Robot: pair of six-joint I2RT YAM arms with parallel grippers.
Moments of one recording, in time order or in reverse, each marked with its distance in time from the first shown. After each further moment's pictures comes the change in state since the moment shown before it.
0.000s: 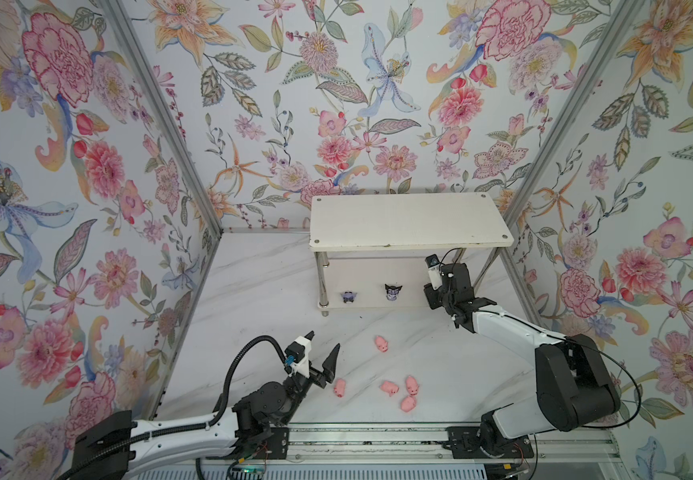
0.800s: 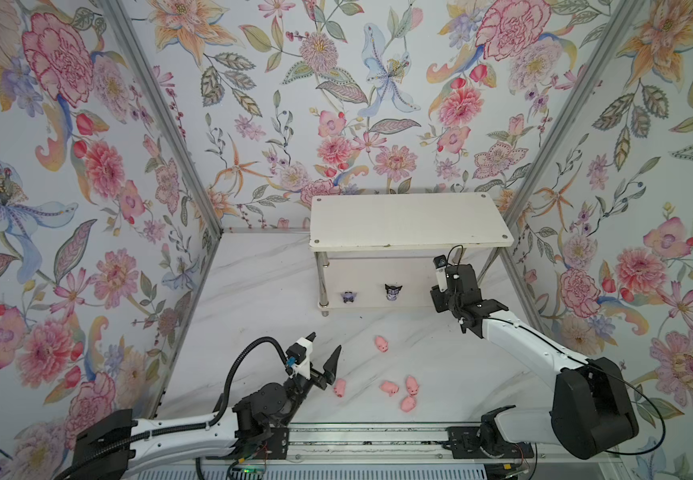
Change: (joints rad) left arm -0.019 -0.007 0.000 0.000 0.000 0.003; right arm 0.016 -0.118 0.011 -0.166 0.076 0.055
